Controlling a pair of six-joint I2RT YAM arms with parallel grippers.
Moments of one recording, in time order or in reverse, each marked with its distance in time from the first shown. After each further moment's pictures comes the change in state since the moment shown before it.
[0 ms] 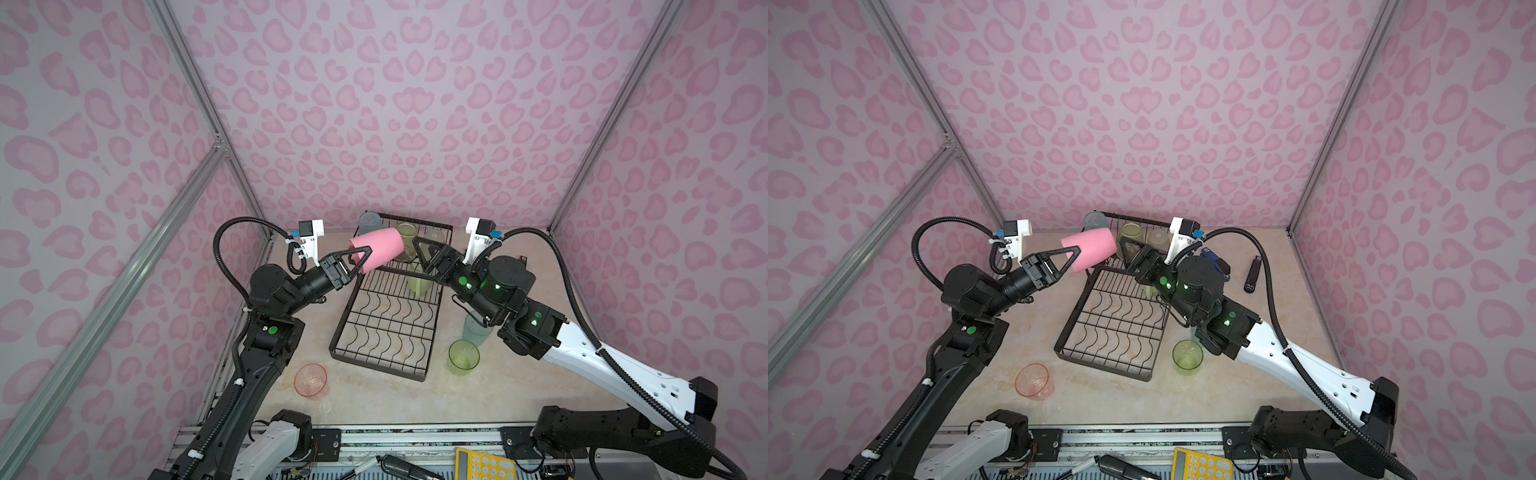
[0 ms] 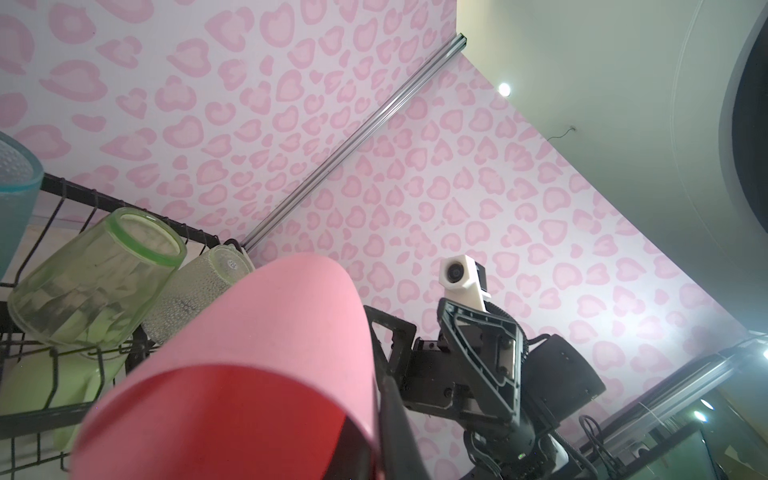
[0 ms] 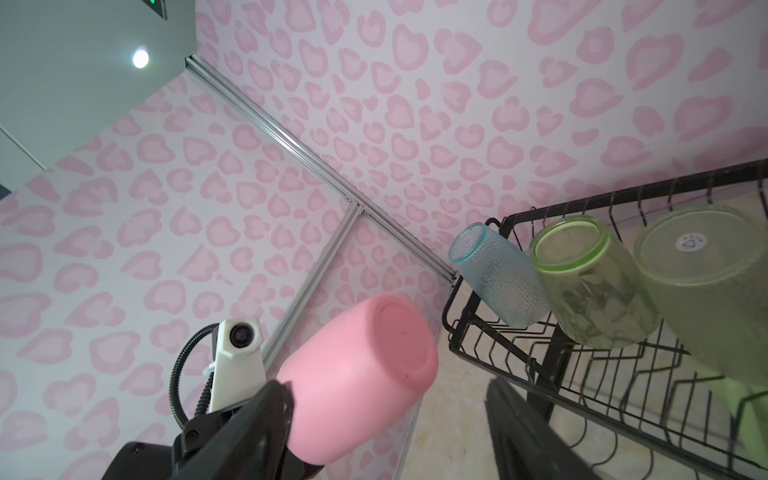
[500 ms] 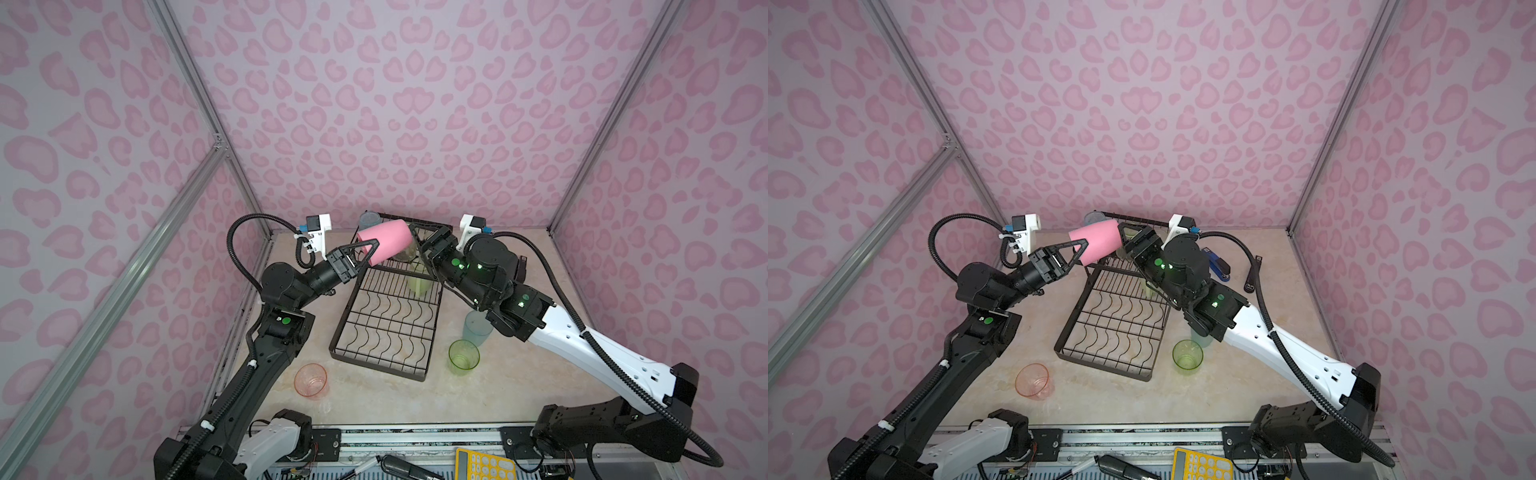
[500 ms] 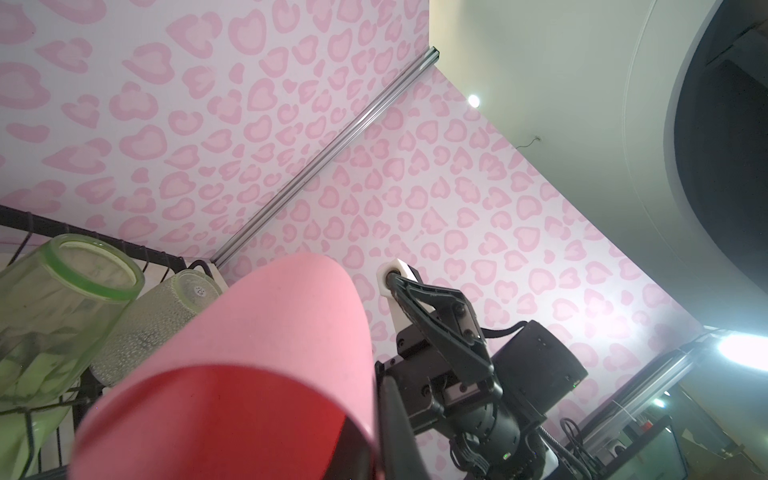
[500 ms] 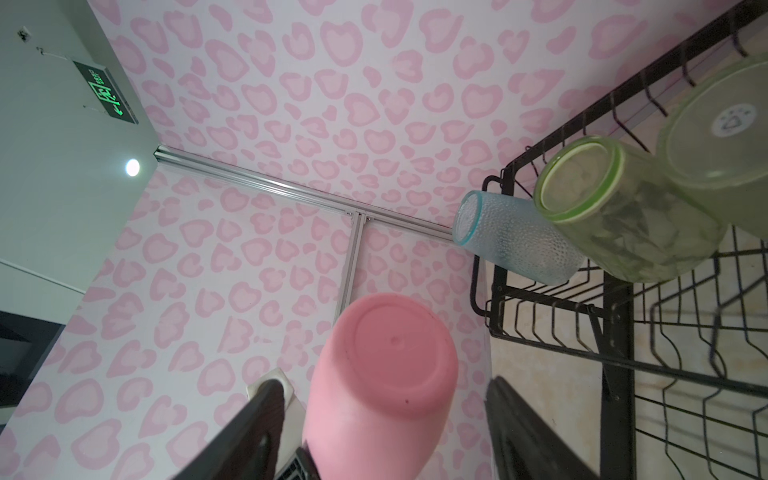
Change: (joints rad) left arm -0.035 0.090 -0.024 0.208 -0.007 -0.056; right arm -0.040 0.103 0.127 -0.124 0.003 0.381
